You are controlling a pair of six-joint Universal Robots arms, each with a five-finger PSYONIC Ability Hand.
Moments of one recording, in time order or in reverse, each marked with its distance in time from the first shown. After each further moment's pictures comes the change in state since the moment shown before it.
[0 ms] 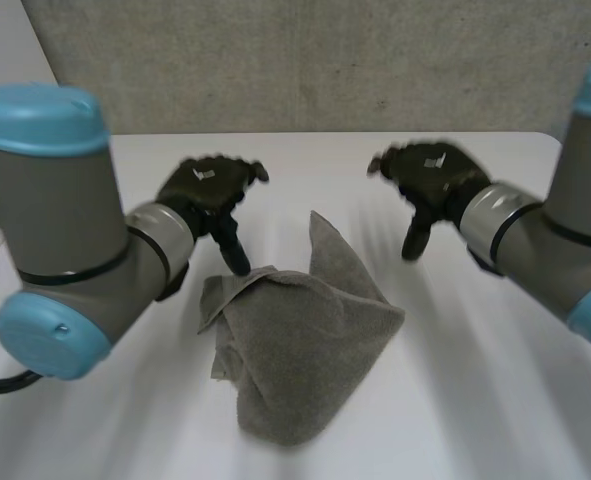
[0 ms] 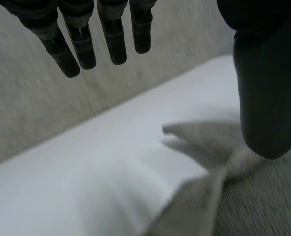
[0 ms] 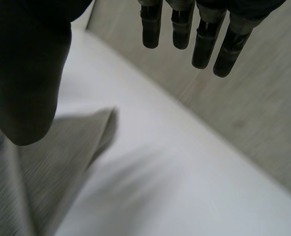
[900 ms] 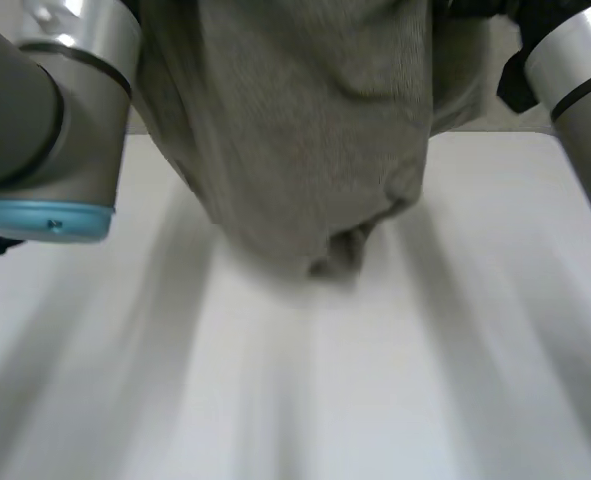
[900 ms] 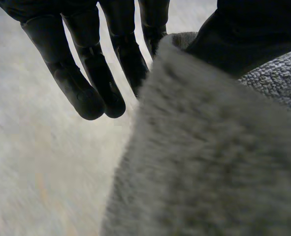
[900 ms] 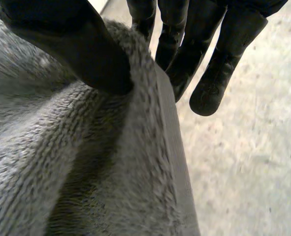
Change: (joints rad) left arm 0.003 0.171 0.165 0.541 -0.127 0.071; right arm -0.050 -0.226 -0.033 -0.526 -0.016 0.447; left_hand 1.103 1.160 1.198 1.172 1.136; right_hand 0.630 0.688 1.075 1.086 1.126
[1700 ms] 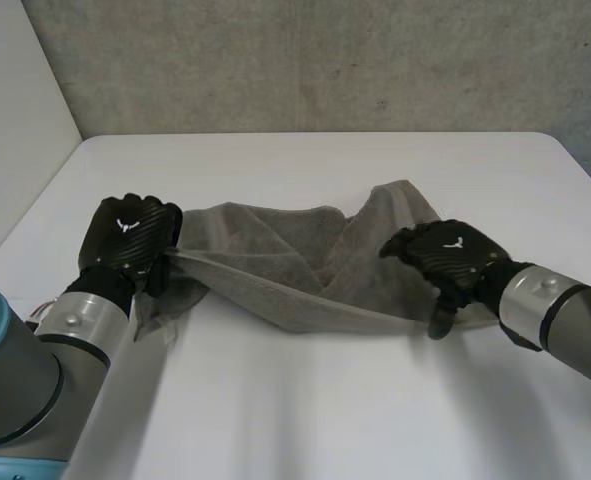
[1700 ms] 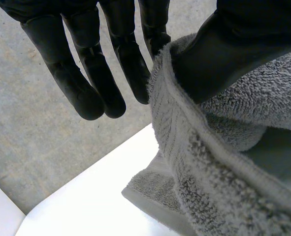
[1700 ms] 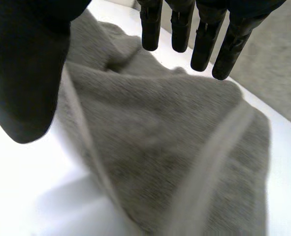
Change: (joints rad) left arm 0.182 0.116 -0.917 0.191 0.156 0.116; right arm -0.142 0.101 0.457 0.388 -0.268 -0.592; left_hand 0.005 0.000 0.004 0.000 0.006; right_hand -0.594 -0.656 -1.045 -1.059 -1.107
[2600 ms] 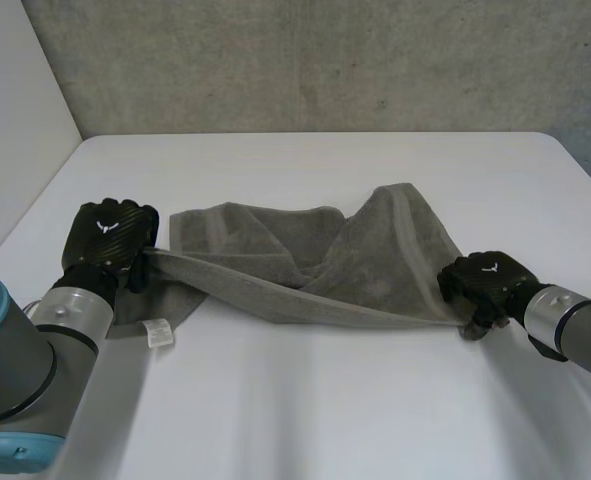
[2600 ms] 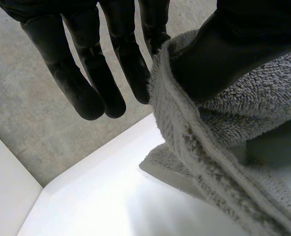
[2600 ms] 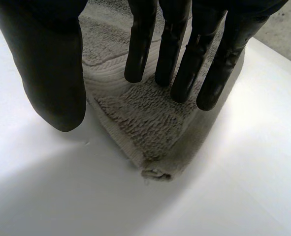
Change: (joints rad) left arm 0.081 -0.062 0.010 0.022 -0.004 -0.004; right arm -0.184 0.258 -0.021 -0.112 -0.018 -0.100; left_hand 0.004 0.004 0.000 0.000 0.000; right_hand 0.421 0.396 0.410 0.401 0.439
